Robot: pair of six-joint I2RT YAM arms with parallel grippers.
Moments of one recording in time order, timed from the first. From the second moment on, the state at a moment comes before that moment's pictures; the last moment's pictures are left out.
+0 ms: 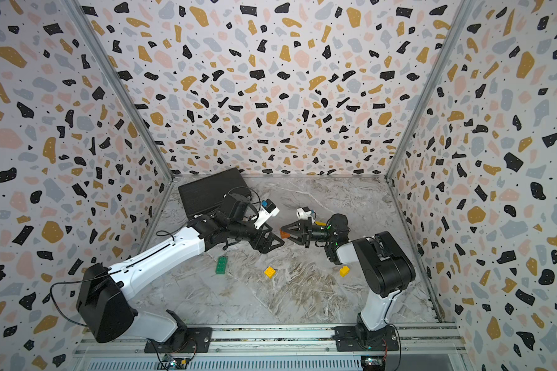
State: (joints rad) left arm -0.69 1.47 1.20 -0.49 0.52 0.02; right arm 0.37 1.74 0.64 1.28 -1.19 1.80
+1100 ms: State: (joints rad) left arm -0.77 1.56 1.30 -0.61 0.43 0.07; right arm 0.37 1.39 0.55 0.65 -1.12 1.41
